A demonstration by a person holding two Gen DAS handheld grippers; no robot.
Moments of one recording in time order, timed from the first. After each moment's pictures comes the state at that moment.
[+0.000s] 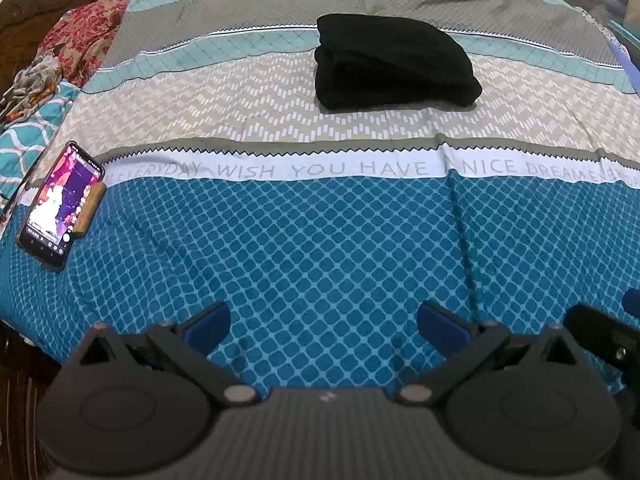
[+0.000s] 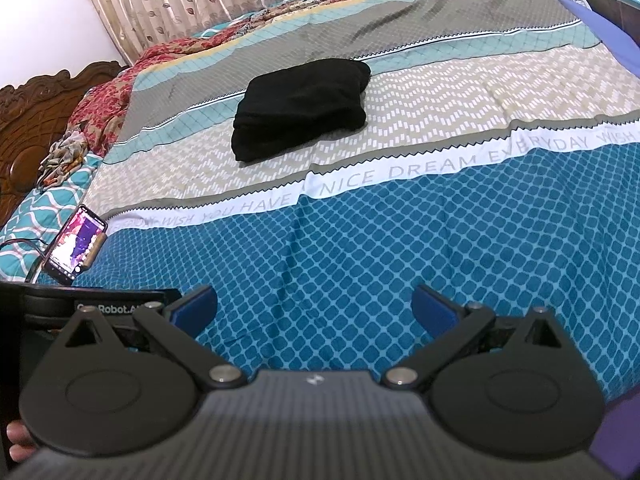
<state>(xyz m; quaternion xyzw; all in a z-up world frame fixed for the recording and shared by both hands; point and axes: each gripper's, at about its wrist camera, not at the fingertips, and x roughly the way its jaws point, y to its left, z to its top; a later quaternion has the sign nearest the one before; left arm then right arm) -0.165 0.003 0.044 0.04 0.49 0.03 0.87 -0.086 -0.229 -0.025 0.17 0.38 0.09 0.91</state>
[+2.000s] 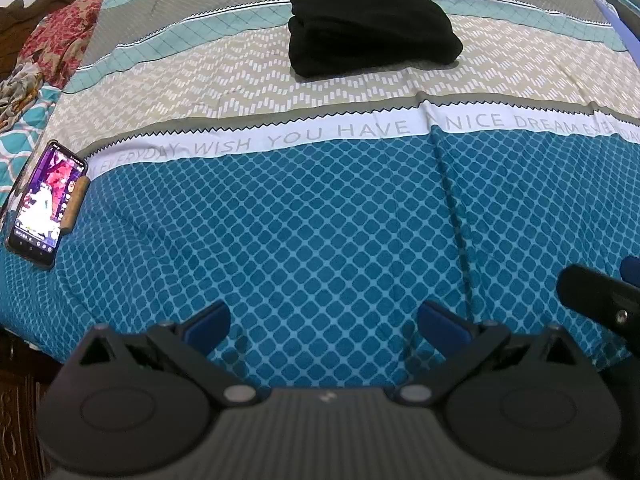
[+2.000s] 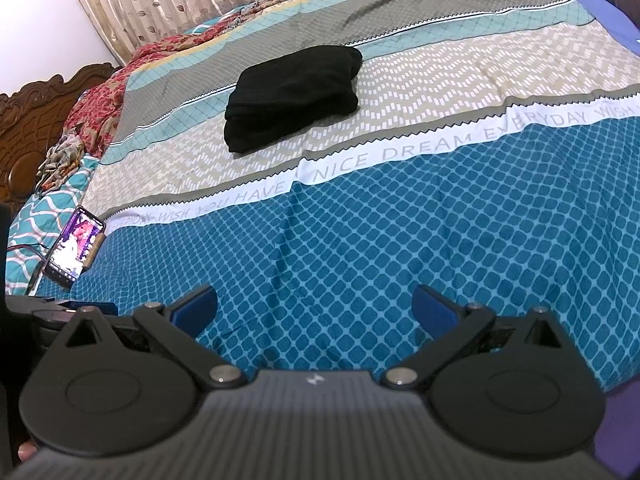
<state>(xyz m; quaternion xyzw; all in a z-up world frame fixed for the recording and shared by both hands) -0.164 -0.007 0.033 0.08 0.53 0.01 0.85 -0.089 -0.231 -0.032 0.19 0.39 0.08 0.90</state>
